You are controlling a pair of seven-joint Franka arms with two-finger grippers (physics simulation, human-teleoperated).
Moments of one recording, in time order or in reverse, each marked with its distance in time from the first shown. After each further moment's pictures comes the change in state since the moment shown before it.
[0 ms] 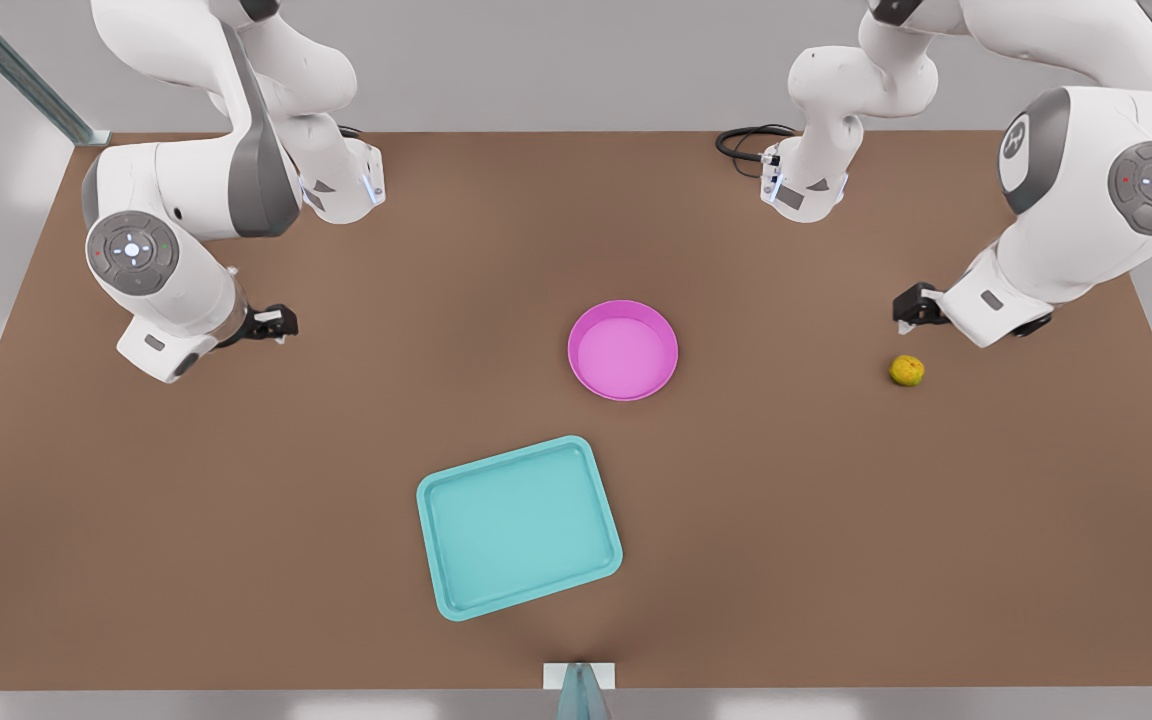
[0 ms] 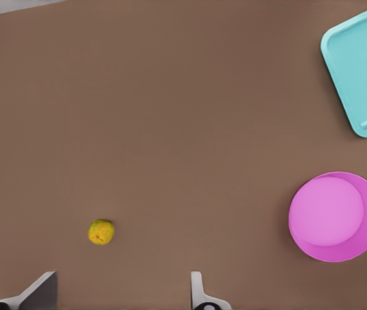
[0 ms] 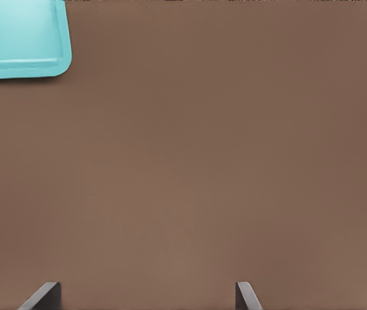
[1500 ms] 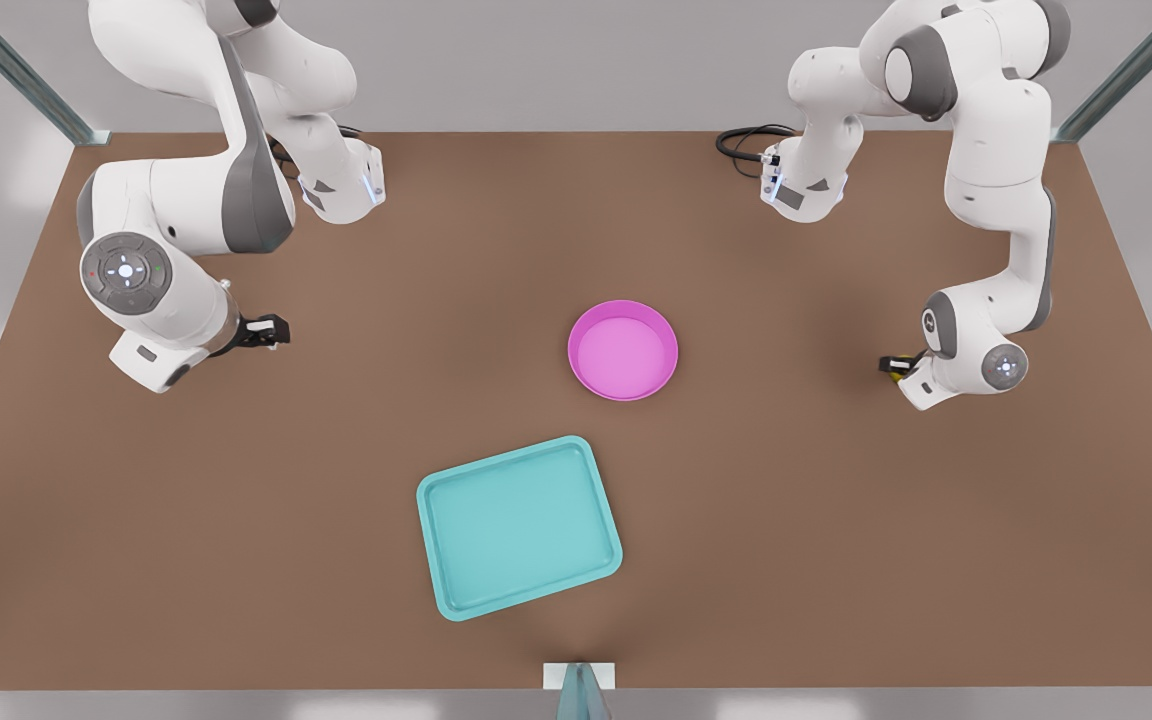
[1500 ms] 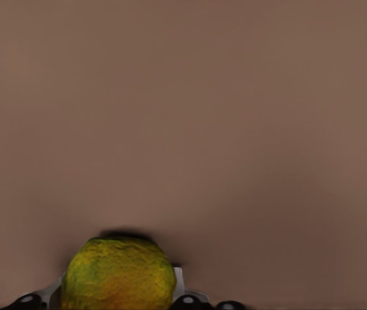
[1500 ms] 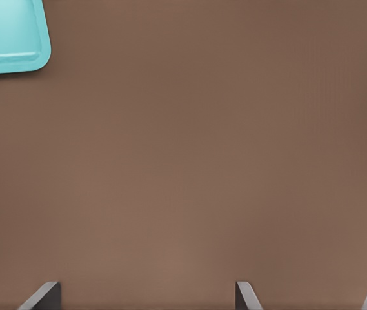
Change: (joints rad) left arm 0.044 0.258 0.340 -0.964 -0.033 0.951 0.355; right arm -0.010 0.018 -0.015 -0.009 -0.008 -0.006 0.009
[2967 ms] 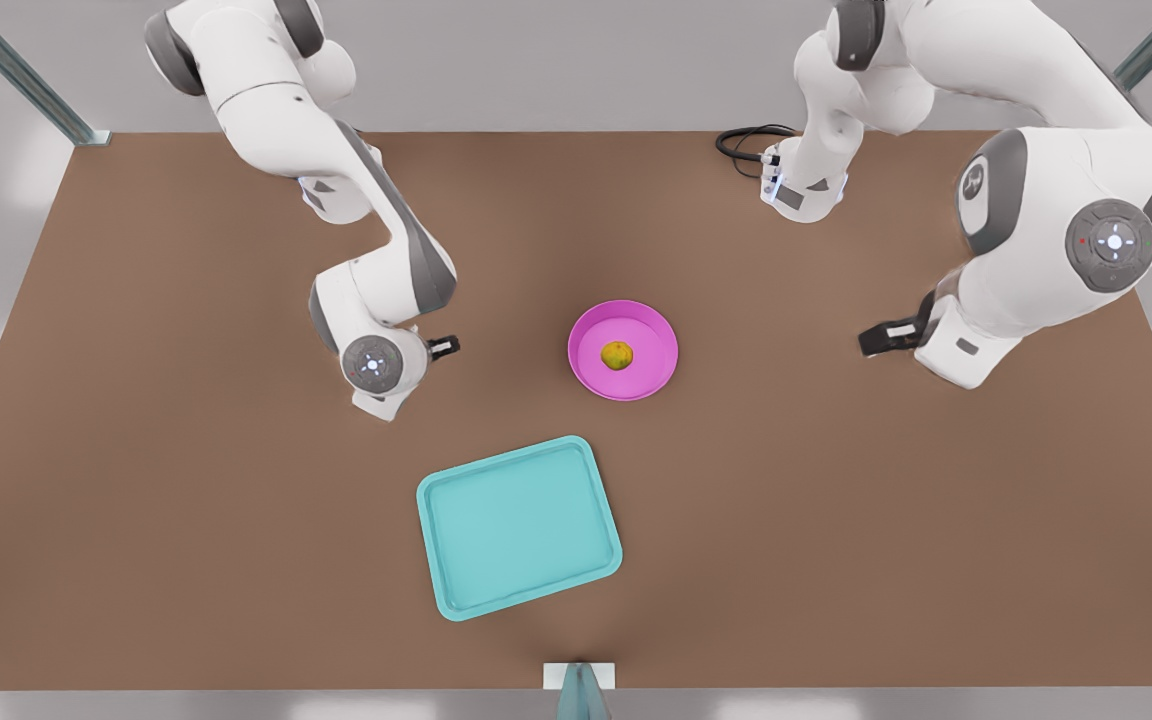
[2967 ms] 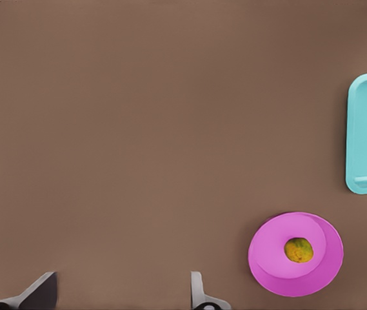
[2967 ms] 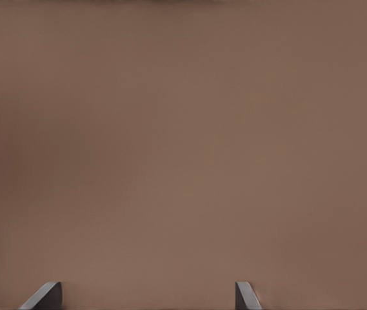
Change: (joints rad) left arm -0.411 -0.094 0.192 1.128 -0.256 -1.075 -0.613; right arm 0.276 0.171 -0.009 -0.311 0.318 0.320 0.104
